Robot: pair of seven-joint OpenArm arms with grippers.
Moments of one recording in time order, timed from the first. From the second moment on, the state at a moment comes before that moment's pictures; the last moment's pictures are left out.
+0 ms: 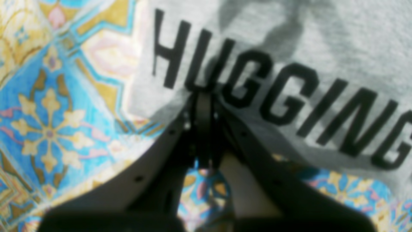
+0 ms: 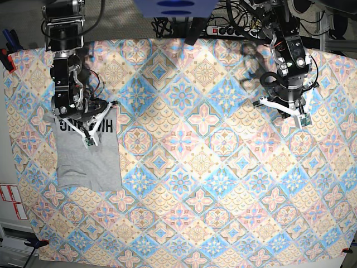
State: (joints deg) left arm 18.2 1.9 -19.7 112.9 -4.8 1.8 48.1; right arm -0.1 14.9 0.2 77.1 8.7 17.5 -52.9
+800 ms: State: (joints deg) left arm 31.4 -9.0 -21.2 113.1 -22.2 1.9 47.6; right arm -26.1 14.7 21.2 105.7 9.0 17.9 -56.9
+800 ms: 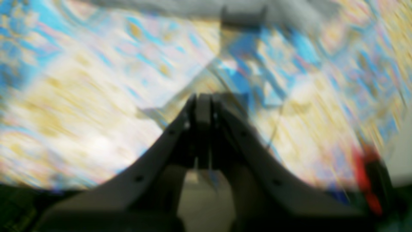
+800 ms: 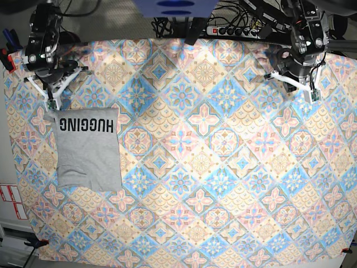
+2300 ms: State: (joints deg) left arm 28.6 -13.2 15.5 38.1 -15.9 1.9 5.1; right arm -29.3 13.2 7.4 41.7 8.8 17.7 -25.0
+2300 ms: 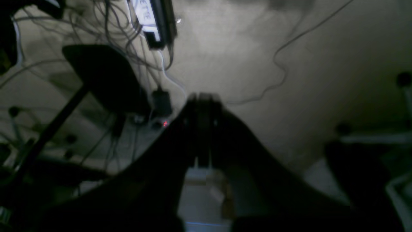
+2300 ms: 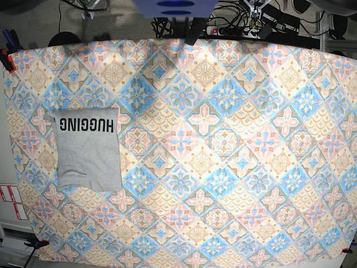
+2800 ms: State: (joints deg) left arm 15.4 -9.0 25.9 25.1 -15.9 2.0 2.6; right arm -18.3 3.4 7.5 16.4 8.8 18.0 -1.0
